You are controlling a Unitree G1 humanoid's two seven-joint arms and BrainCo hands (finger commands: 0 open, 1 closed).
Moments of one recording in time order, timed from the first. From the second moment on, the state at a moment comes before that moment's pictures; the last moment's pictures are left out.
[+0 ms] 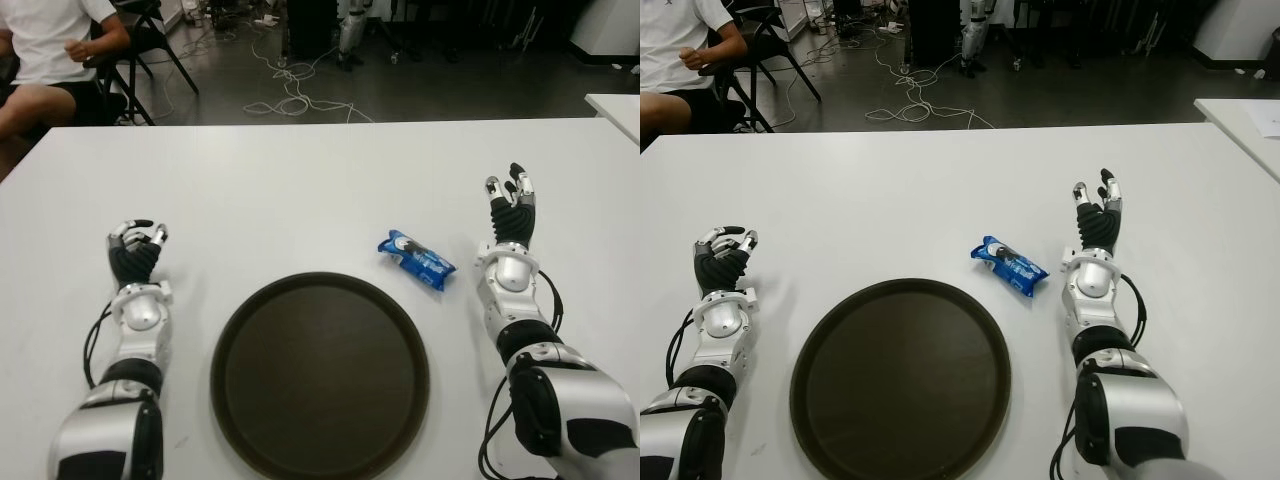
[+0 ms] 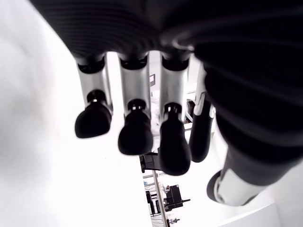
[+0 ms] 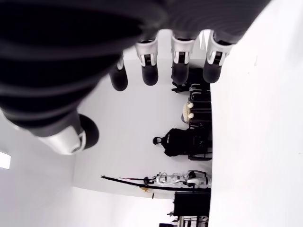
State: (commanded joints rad) left arm -0.54 0.21 0.21 1.18 0.03 -0.52 0.40; right arm -0.68 -0.13 -0.21 1.19 0.02 -0.51 -0.30
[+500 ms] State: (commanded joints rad) left arm -0.54 0.21 0.22 1.18 0.02 -0.54 0.38; right arm -0.67 -0.13 -0.21 1.18 0.03 -0.50 -0.29
